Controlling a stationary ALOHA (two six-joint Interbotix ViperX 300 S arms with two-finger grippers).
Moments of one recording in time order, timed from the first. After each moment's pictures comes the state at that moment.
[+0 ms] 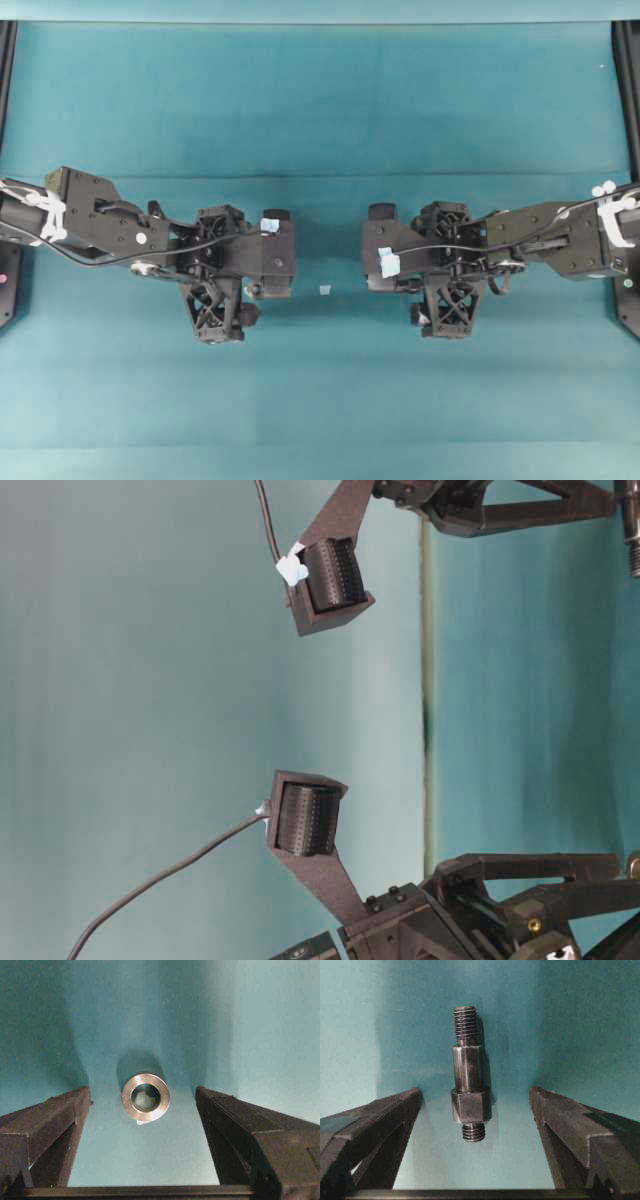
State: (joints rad) left arm -0.01 0.13 0.65 0.02 0.30 -0.04; right arm 0.00 0.07 0.73 0.01 0.44 0.04
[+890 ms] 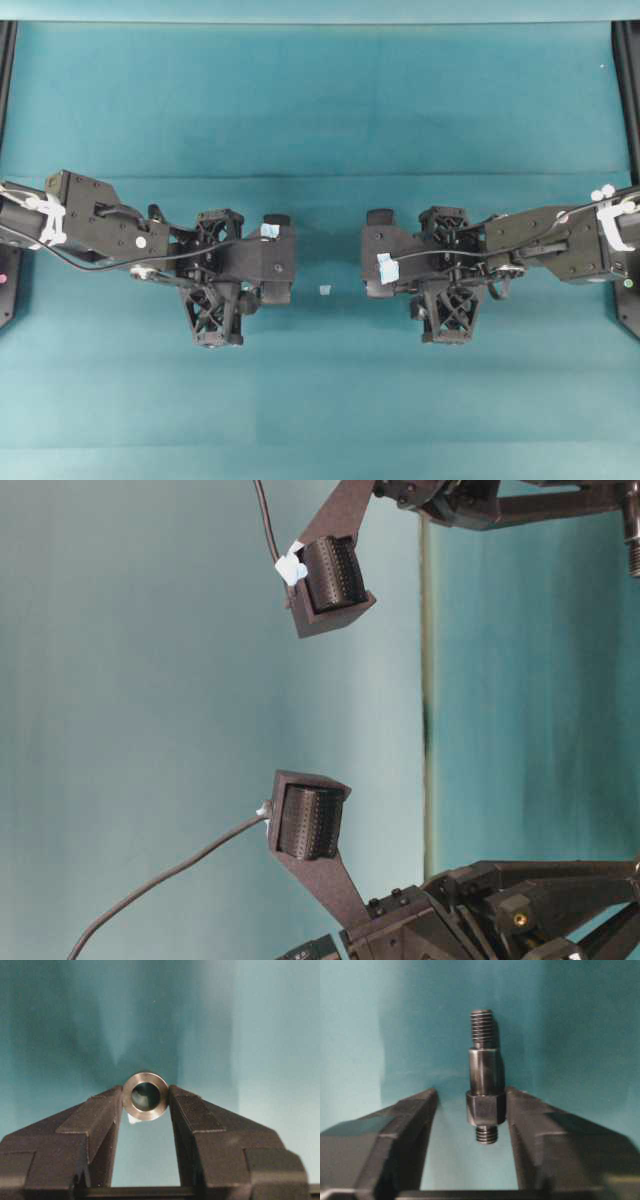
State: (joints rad) left arm -0.02 0.13 0.65 0.02 0.30 -0.04; right arm 0.00 0.08 0.72 0.01 0.44 0.04
